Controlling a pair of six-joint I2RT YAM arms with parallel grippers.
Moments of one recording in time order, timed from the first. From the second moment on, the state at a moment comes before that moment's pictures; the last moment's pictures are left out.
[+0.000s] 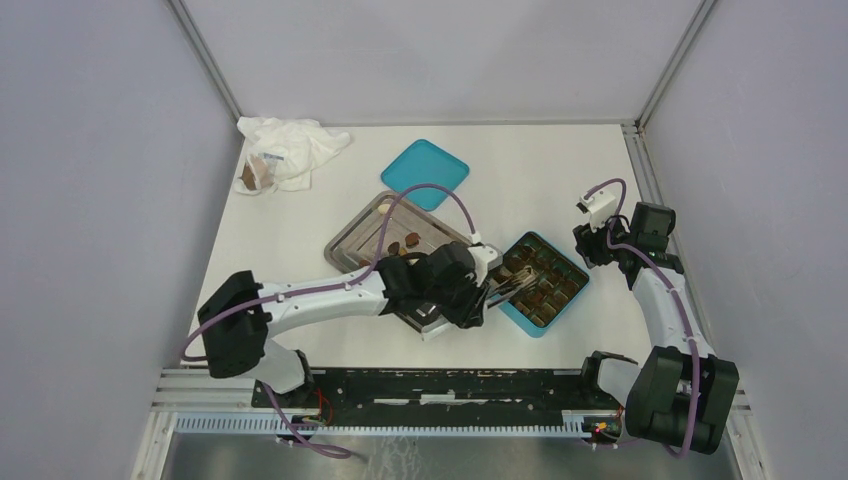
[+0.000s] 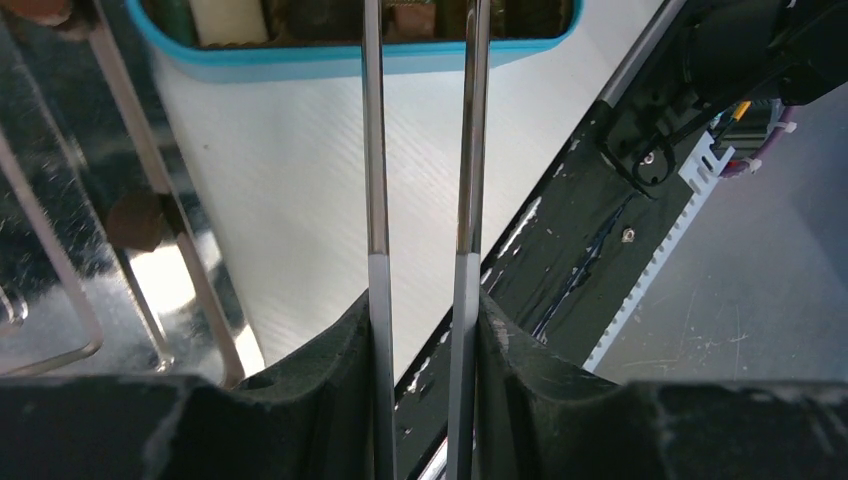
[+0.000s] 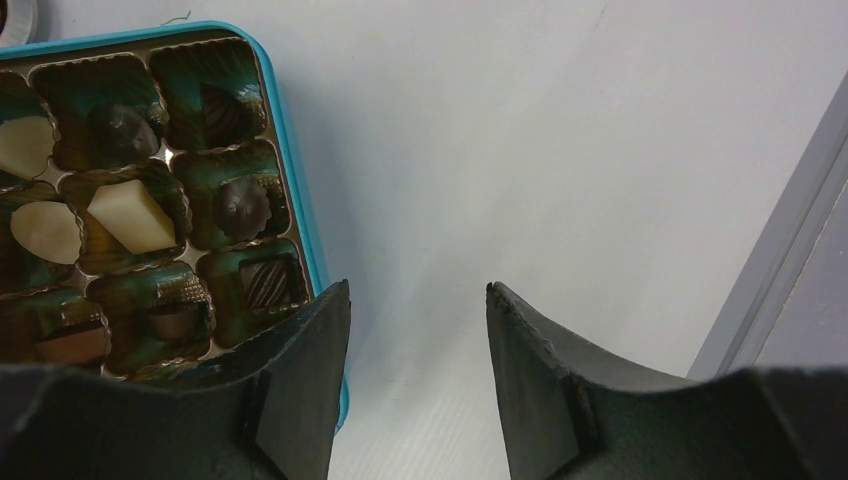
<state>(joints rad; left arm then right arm) -1.12 1.49 1.03 -0.36 0.15 -0.41 -0.24 1.11 0.66 -0.32 -0.48 -0.66</state>
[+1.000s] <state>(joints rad) -1.20 1.78 1.28 -0.33 0.16 -0.41 -0.24 1.11 0.66 -0.32 -0.47 -0.67</state>
